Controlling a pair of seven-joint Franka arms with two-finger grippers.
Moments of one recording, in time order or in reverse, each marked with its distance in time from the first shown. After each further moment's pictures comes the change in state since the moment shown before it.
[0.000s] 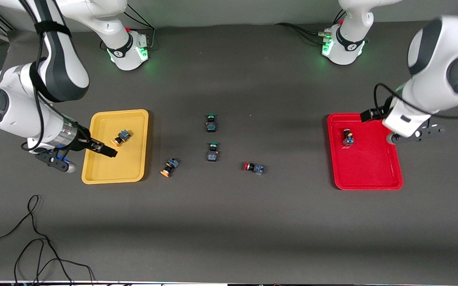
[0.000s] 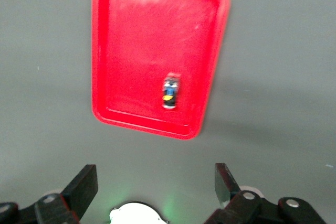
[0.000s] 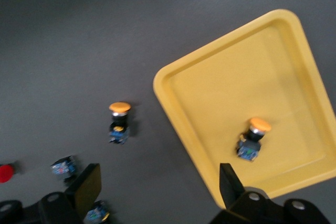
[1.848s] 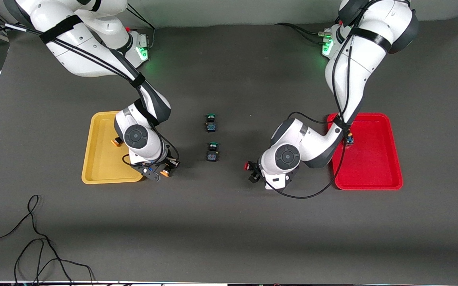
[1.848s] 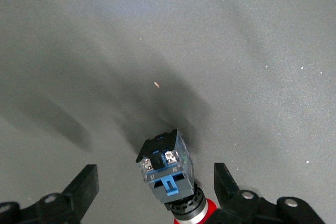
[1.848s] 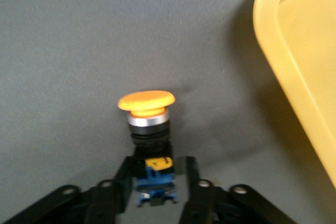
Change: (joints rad) left arm -0.436 0.842 0.000 0.333 0.014 0.624 -1.111; right arm 0.030 0.433 0.227 -0.070 -0.365 0.459 0.535
